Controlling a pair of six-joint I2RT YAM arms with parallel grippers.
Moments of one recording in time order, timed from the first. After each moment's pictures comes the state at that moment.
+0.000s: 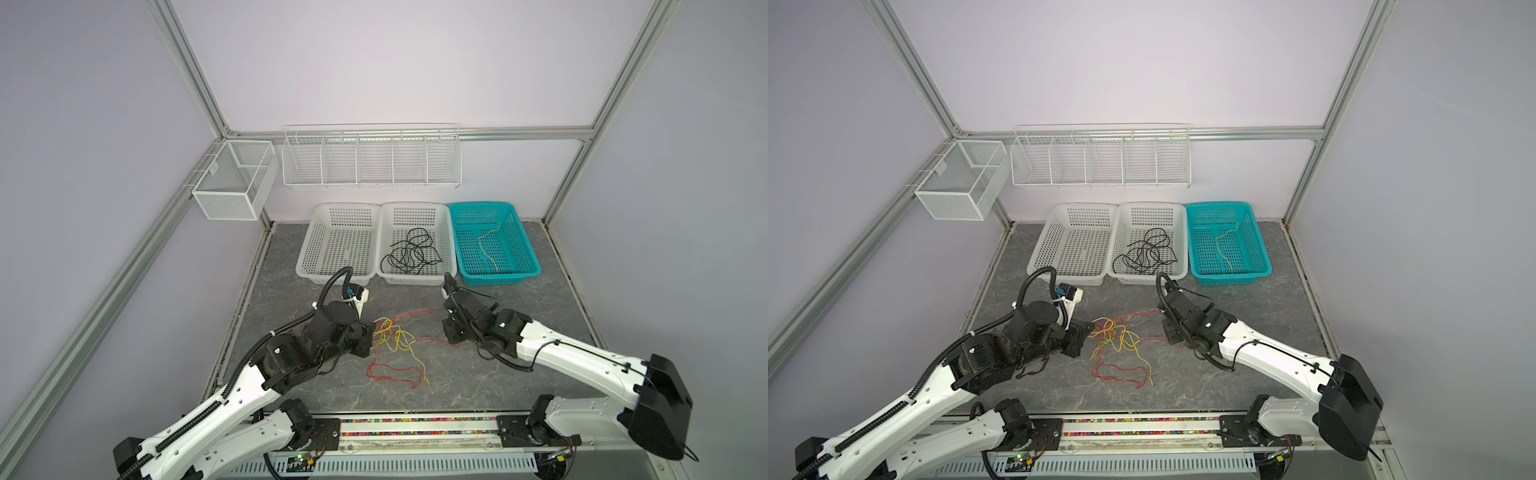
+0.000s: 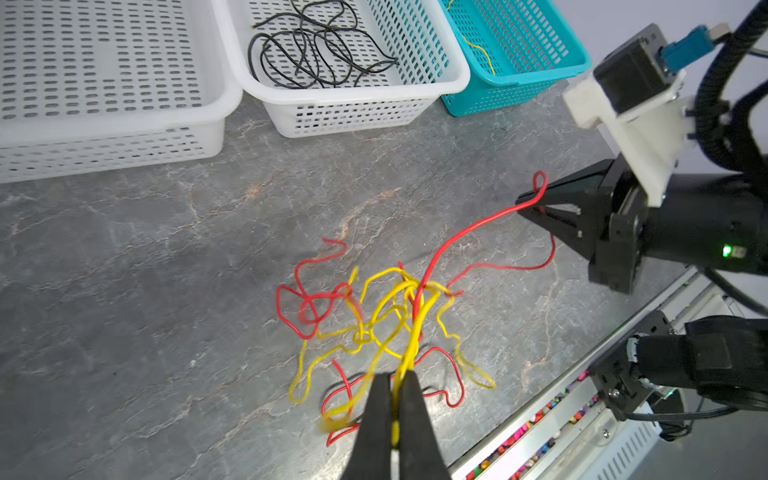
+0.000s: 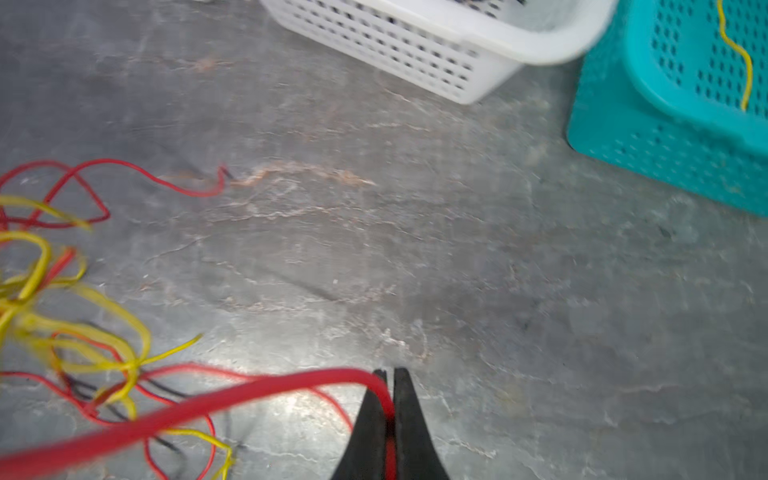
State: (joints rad) left arm -0.91 0.81 0.89 -0.76 -0.12 -0.49; right arm 0.84 1.23 0.85 -0.61 0.29 0.44
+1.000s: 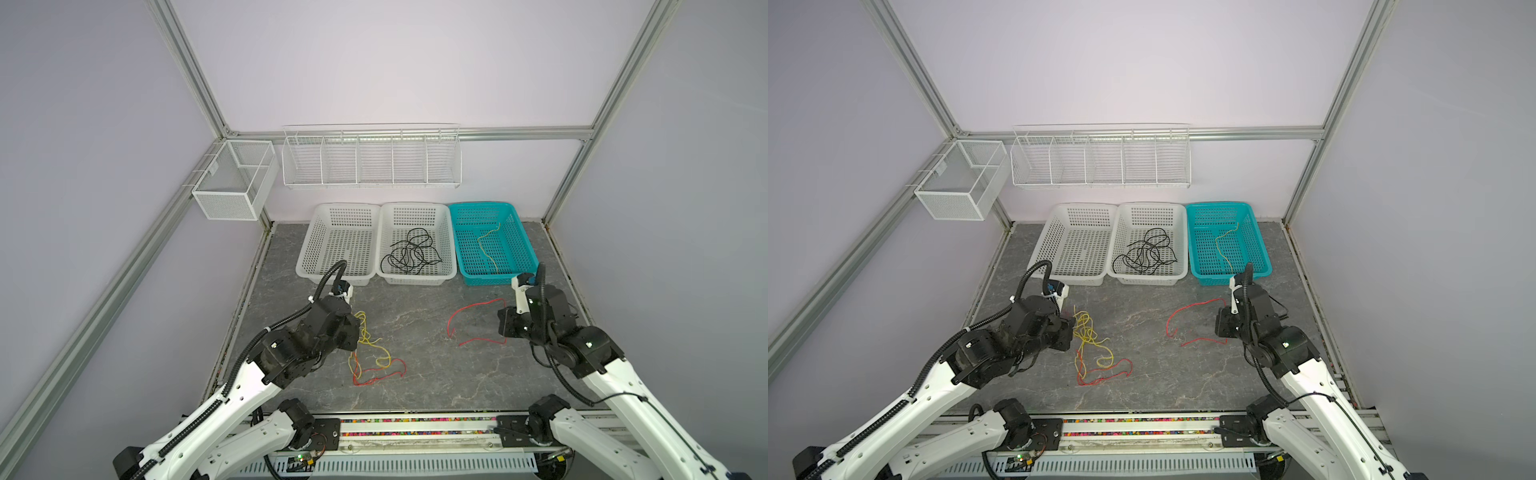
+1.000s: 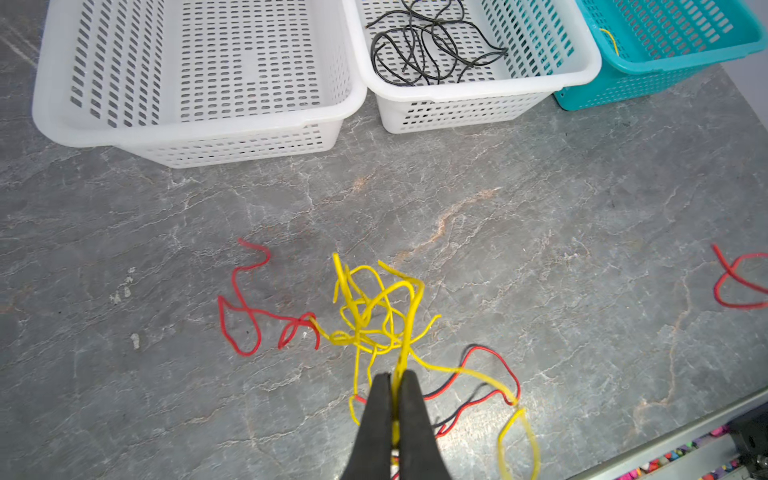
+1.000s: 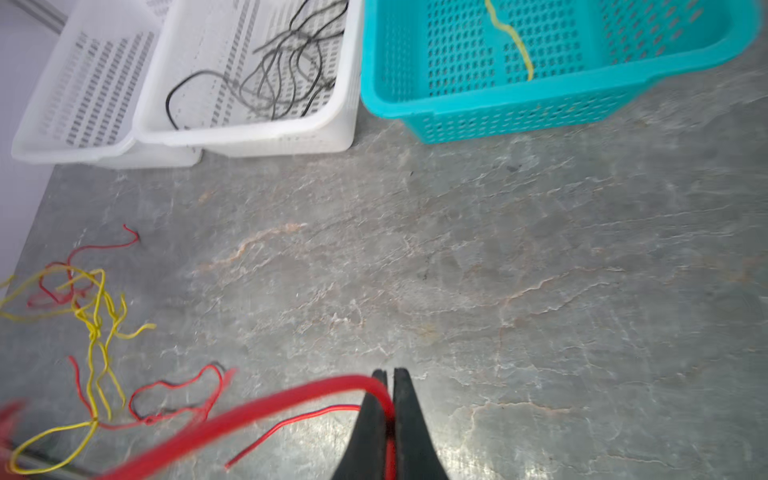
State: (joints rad) left arm -0.80 0.83 0.91 -0.87 -0.24 -0.42; right arm 0.45 0.84 0.84 -0.83 0.03 0.44
